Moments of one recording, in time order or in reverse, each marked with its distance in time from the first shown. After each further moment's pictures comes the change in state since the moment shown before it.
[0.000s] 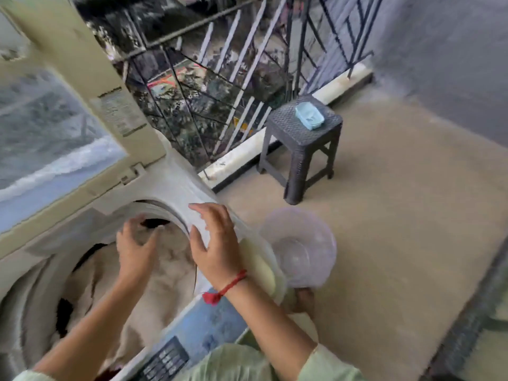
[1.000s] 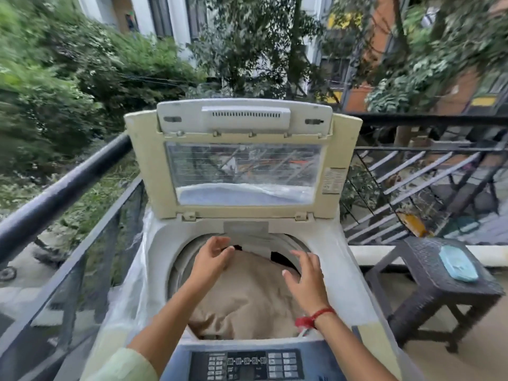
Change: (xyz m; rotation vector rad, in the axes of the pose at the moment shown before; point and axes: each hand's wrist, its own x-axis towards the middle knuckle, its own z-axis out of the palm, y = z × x) left_hand -0.046 -0.054 -0.166 -0.362 0.182 -0.108; right_hand -0.009 -0.038 0.073 -0.273 -0.531 -0.105
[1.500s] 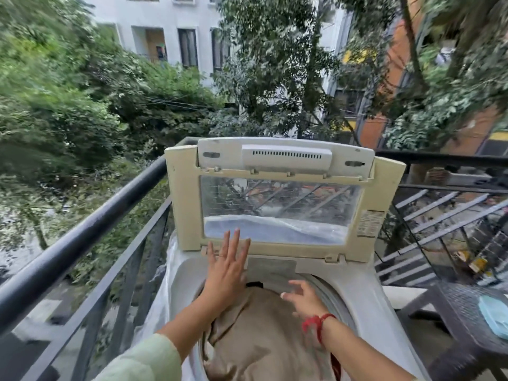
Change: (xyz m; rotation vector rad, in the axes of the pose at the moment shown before) left_hand 0.080 -0.006 -0.032 1.275 0.144 0.543; right_hand 0.073 -0.039 0.057 0.334 -0.351 0.520
